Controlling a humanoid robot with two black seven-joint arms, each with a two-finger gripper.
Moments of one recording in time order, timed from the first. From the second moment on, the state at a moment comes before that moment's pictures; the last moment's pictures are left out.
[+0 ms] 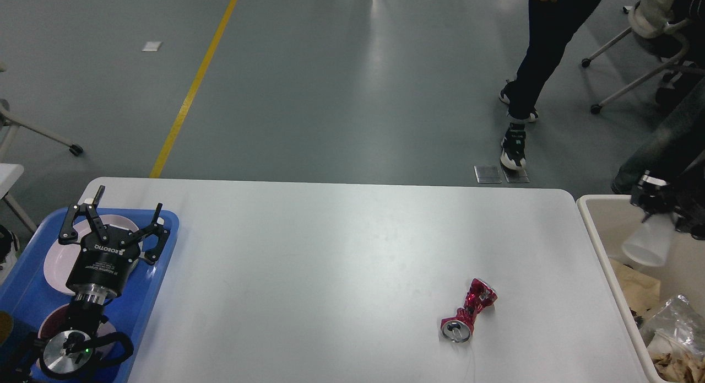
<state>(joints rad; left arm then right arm) -0.19 0.20 -1.50 -0.80 0.12 -0.69 -0.12 1.97 -0.52 -1.67 1.34 0.27 0.33 -0.08</state>
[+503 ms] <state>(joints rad) -0.19 0.20 -1.50 -0.80 0.12 -0.69 -0.12 0.85 -0.54 -1.18 0.32 0.27 0.22 -0.08</state>
